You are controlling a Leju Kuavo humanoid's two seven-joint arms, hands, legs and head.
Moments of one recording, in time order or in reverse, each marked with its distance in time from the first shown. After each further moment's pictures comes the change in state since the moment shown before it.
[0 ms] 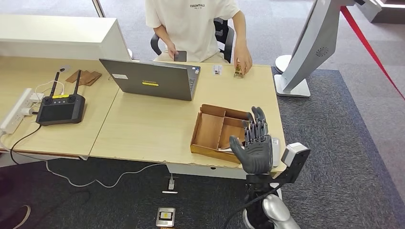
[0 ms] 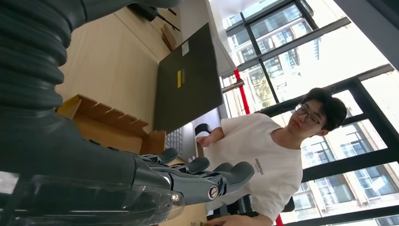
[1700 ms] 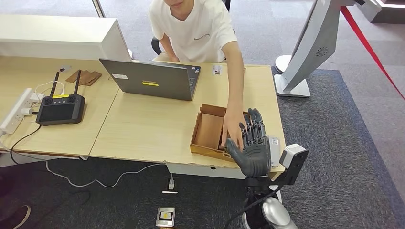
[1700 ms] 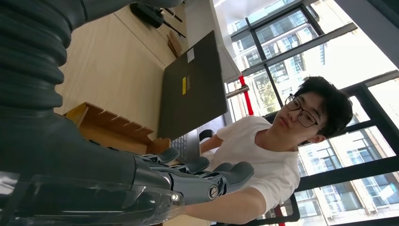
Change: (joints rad) left arm 0.003 0.003 0.000 0.000 -0.010 0.000 0.000; right arm 0.014 -0.009 0.020 -0.041 0.017 -0.009 0.036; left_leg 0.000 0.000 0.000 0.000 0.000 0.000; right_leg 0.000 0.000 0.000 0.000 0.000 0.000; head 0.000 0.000
